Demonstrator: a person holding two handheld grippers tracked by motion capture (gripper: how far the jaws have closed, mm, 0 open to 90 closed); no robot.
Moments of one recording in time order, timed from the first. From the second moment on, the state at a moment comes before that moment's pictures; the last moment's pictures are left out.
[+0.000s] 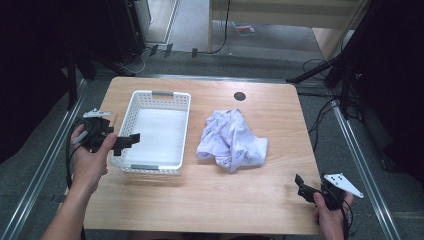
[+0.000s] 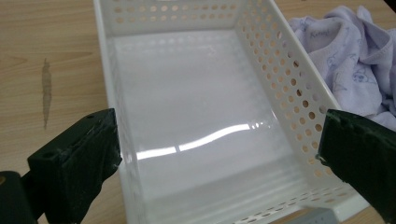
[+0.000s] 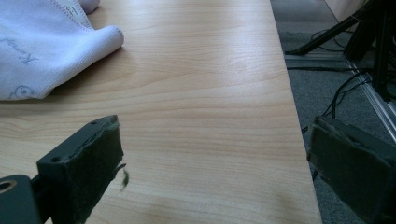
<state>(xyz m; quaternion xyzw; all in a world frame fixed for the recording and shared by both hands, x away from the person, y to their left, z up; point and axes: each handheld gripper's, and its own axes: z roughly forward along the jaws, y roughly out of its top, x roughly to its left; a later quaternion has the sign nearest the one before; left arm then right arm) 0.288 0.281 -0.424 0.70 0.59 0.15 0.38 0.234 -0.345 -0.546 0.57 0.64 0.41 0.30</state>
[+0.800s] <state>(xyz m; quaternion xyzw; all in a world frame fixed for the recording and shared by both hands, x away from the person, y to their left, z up) 0.214 0.340 -0.484 0.61 0.62 0.21 0.45 0.234 -0.345 -0.546 0.57 0.64 0.41 0.30</state>
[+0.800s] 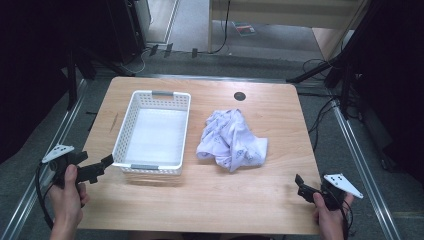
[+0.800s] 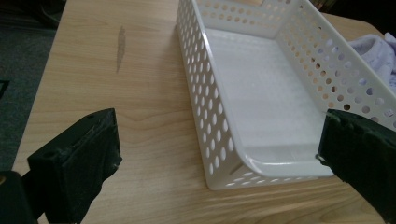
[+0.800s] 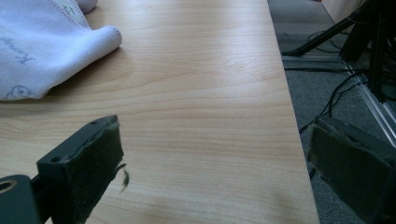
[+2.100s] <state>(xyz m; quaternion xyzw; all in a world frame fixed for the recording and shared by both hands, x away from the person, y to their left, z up) 0.188 0.358 -0.552 0.59 0.61 0.33 0.42 0.233 -0.346 -0.546 0.57 0.64 0.41 0.31</state>
